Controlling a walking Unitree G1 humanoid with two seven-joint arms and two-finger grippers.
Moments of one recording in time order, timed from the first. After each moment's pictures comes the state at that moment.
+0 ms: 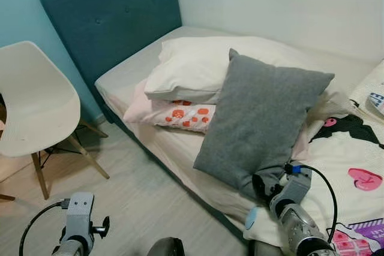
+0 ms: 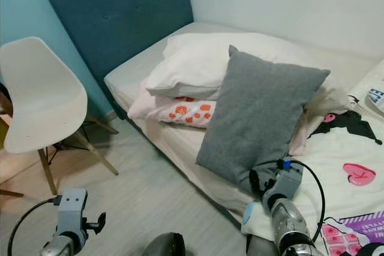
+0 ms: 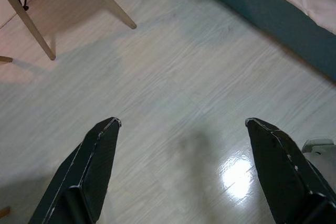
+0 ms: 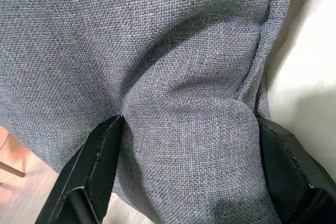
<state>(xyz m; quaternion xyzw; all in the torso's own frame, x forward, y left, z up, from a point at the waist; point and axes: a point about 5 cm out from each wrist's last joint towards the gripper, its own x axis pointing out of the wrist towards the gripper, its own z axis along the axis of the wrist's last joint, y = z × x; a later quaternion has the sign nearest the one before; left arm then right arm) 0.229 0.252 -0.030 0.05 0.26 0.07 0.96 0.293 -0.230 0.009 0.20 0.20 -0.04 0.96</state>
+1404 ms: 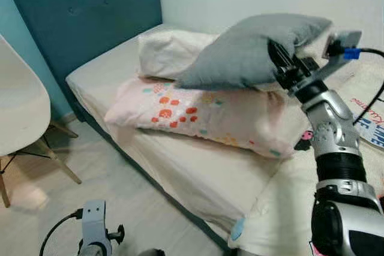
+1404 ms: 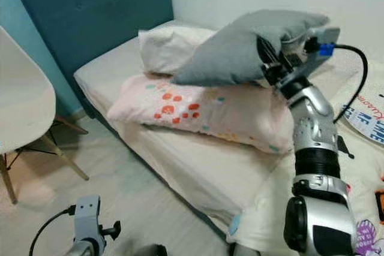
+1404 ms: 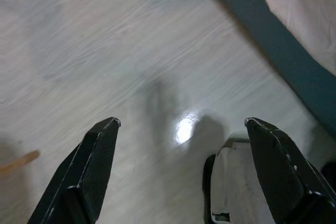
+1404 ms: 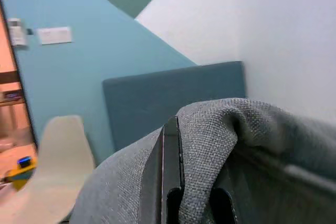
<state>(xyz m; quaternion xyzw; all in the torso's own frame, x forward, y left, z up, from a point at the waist) 0.220 0.213 -0.056 -0.03 0.34 0.11 0.93 0.368 -0.202 0.293 0.07 -0.25 0.27 0.93</state>
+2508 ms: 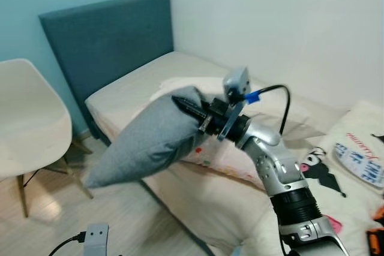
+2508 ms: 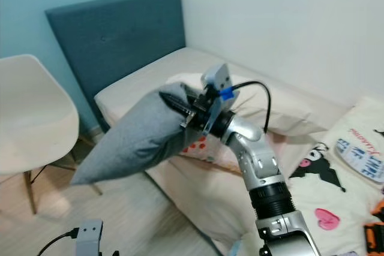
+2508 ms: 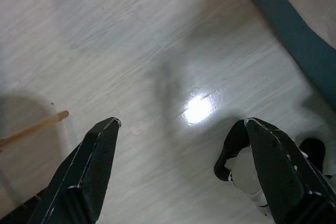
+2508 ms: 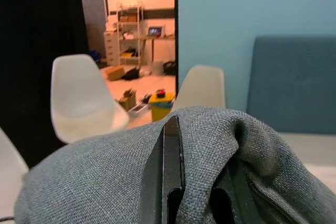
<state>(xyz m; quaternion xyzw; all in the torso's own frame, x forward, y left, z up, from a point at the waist) 0.184 0.208 -0.078 -0.01 0.41 0.10 0.91 0.325 -0.075 0.216 0.03 -0.12 0.51 0.85</state>
